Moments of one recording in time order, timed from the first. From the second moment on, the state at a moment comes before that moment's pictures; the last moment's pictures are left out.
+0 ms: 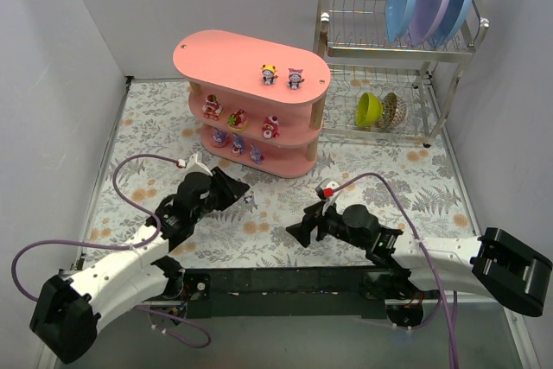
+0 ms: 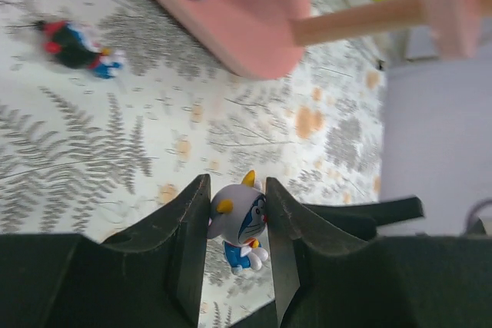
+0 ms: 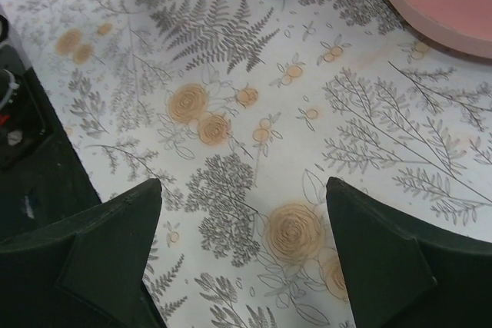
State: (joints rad) left arm -0.61 0.85 0.42 -0.06 -0.09 -1.06; right arm 1.06 1.03 0.15 0.62 0.03 0.35
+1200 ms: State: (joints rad) left arm -1.01 0.93 0.41 0.38 -0.20 -0.94; right arm 1.06 1.11 0.28 0.80 -0.06 0.49
